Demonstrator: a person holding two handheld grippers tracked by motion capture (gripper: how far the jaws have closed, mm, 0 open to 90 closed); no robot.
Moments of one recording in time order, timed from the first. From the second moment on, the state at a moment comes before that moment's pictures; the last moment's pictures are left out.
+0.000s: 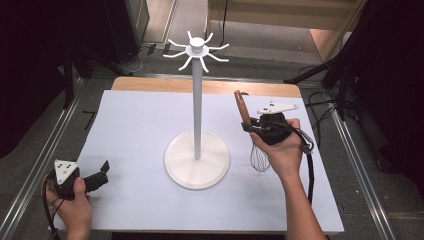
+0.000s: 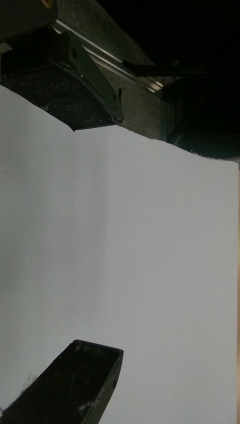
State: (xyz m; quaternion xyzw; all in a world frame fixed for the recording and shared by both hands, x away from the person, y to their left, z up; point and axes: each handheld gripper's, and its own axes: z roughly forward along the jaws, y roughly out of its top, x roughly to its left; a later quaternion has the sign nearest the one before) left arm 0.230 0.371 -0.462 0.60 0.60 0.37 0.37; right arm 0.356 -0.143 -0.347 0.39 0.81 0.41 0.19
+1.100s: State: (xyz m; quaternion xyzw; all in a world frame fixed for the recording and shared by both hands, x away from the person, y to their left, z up) left arm 0.230 0.370 -0.462 0.61 0.60 0.37 0.37; right arm 0.322 -0.135 -0.324 0.35 0.73 0.55 0.20
